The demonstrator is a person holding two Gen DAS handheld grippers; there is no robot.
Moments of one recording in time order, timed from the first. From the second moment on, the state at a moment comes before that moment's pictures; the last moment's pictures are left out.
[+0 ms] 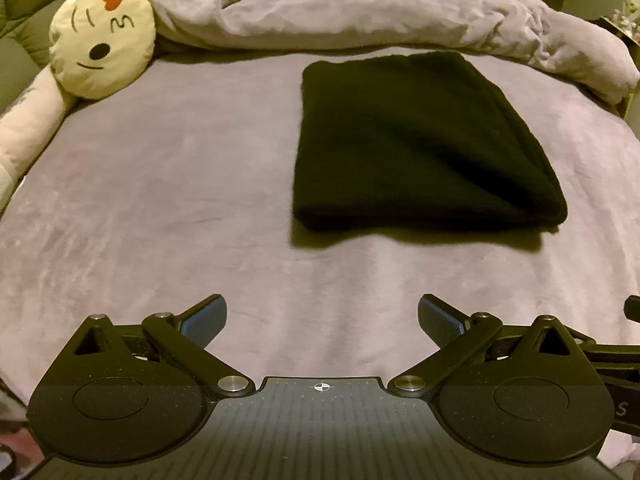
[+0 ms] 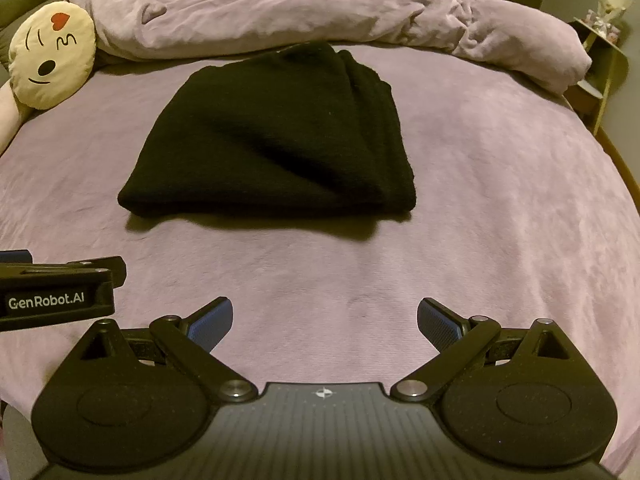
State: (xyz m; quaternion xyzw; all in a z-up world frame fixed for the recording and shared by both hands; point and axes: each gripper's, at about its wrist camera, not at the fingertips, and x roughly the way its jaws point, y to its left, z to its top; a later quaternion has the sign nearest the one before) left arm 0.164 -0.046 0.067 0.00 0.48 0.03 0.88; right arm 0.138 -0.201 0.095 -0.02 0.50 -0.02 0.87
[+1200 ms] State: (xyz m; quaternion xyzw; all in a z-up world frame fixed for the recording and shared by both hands) left arm 0.160 -0.041 0.064 0.01 0.48 0.03 0.88; right arm 0.136 -0.199 0.097 -0.01 0.49 -0.01 0.87
